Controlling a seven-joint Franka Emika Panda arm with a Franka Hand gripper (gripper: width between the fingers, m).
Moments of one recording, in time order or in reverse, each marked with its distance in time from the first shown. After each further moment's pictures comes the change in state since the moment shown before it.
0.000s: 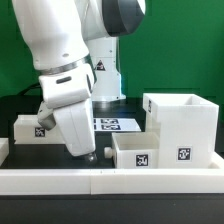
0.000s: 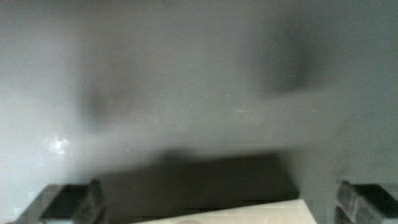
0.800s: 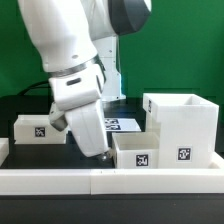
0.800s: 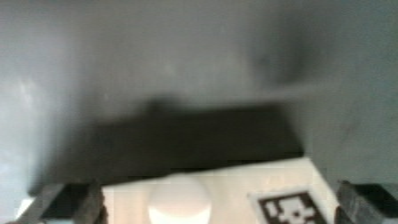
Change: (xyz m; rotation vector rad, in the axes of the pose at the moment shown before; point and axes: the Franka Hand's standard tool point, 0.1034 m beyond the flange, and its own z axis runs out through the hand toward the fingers) arm 0.032 -0.001 0.008 0.015 0.042 0.014
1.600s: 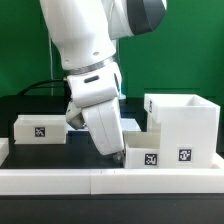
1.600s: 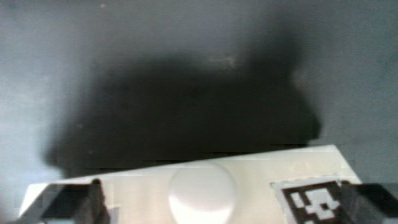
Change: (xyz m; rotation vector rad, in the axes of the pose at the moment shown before) arm 0.016 0.007 0.004 -0.044 -0.024 0.000
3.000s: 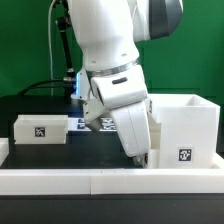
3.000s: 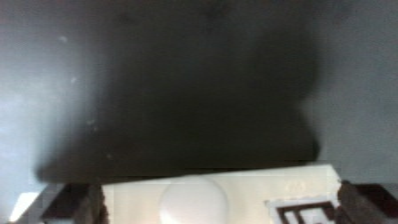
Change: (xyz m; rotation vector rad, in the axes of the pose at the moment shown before) arm 0.033 0.000 0.014 0.013 -0.030 -0.056
